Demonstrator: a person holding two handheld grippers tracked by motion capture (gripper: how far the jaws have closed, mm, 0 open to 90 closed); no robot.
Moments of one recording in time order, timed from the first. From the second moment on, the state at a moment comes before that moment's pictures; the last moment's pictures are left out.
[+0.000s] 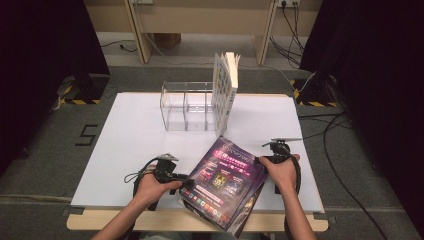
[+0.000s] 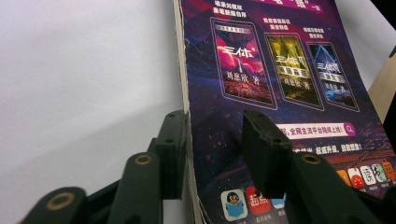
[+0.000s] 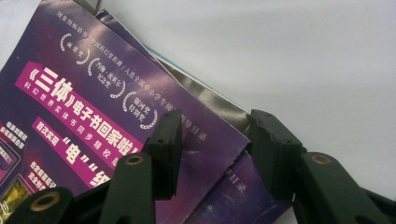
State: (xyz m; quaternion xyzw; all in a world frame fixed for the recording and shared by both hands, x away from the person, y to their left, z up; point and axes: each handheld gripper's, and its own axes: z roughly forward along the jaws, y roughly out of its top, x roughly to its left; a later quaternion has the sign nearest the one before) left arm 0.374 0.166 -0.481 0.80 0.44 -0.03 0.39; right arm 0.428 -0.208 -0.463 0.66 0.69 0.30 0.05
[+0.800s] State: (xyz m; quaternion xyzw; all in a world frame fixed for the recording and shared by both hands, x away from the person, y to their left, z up) left arm 0.369 0.162 -0.476 0.81 0.44 -0.01 0.38; right arm 0.412 -0.209 -0.436 0.67 0.65 0.36 0.07
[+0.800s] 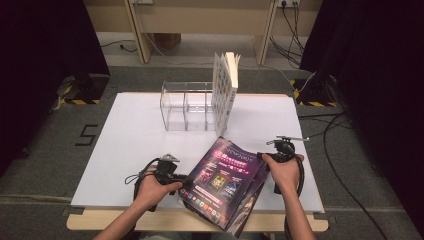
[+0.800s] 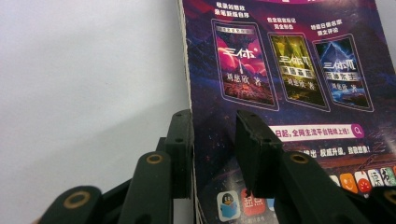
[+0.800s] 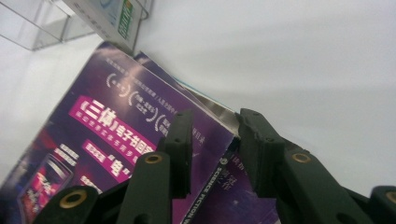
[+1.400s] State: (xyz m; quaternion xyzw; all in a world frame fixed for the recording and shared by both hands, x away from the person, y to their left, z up) left arm 0.368 0.161 -0.476 0.81 0.44 0.00 0.38; right arm 0.410 -0.216 -0.446 0.69 0.61 0.39 0.03
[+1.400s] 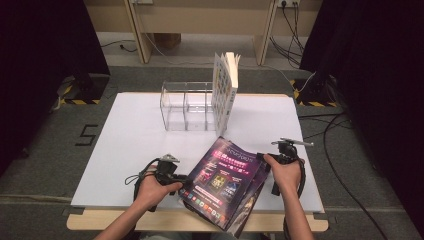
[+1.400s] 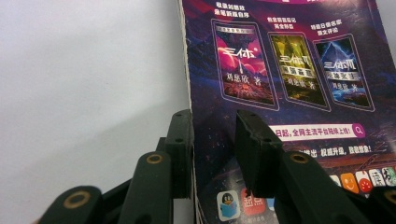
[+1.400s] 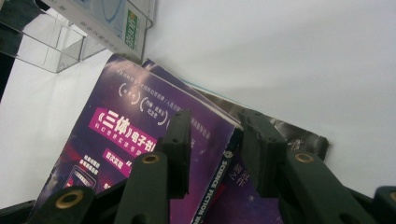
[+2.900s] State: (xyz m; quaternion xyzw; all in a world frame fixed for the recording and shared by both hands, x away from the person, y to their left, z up) left arm 0.332 0.214 -0.474 0.76 0.46 0.09 0.46; right arm 0.377 -0.189 -0.395 0.60 0.61 0.51 0.01
